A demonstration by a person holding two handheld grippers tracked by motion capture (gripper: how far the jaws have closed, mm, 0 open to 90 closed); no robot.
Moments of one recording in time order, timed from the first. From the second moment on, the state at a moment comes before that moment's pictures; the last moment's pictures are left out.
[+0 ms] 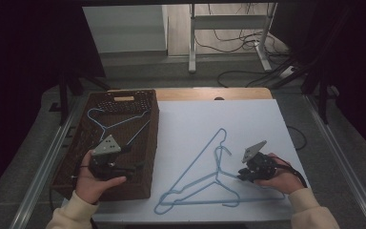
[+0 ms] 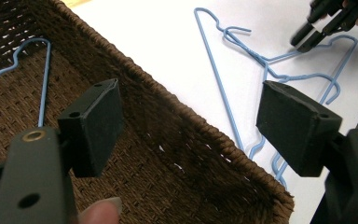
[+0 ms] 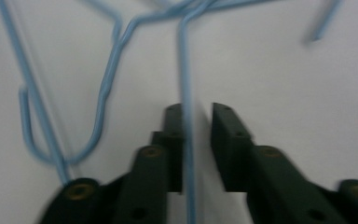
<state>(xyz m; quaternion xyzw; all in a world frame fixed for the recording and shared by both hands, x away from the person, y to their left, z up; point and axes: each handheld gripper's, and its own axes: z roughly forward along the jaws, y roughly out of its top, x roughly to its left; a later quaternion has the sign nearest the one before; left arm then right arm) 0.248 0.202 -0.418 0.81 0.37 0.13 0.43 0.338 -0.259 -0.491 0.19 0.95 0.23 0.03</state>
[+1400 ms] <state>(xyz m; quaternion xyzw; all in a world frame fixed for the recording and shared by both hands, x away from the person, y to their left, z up) 0.248 0.200 -0.419 0.82 0.37 0.13 0.43 0.390 -0.159 -0.501 0.43 0.88 0.20 0.07</state>
